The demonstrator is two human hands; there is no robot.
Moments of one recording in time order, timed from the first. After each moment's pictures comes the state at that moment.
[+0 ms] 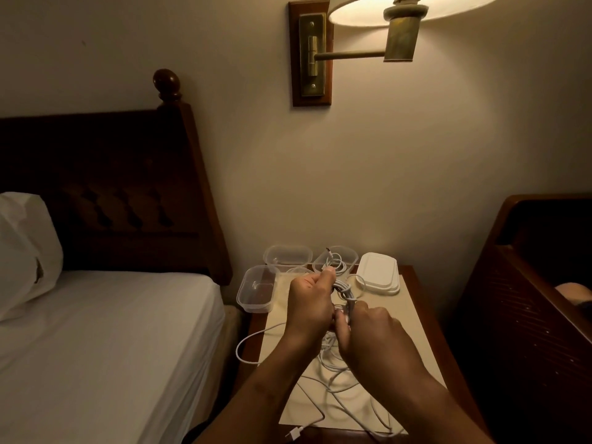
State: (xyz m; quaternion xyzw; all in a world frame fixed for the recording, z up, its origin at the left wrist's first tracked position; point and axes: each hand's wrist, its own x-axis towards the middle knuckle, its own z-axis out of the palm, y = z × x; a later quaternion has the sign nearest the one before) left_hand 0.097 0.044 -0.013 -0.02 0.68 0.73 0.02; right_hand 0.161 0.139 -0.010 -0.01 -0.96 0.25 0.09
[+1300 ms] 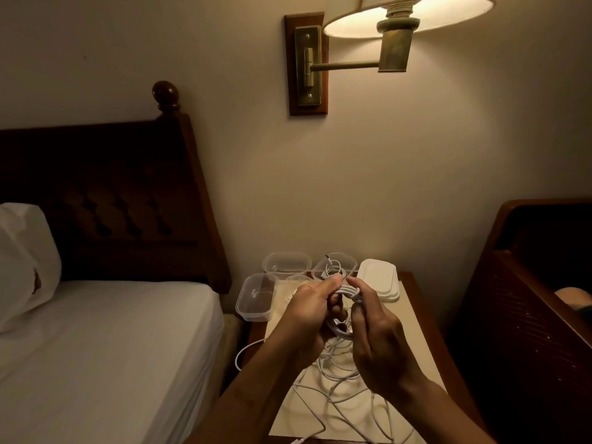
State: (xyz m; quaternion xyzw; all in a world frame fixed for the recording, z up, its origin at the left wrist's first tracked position) left_hand 0.109 0.036 0.018 -0.02 0.59 0.78 0.21; right_hand 0.145 0.155 -0.039 0.13 -0.84 0.45 0.27
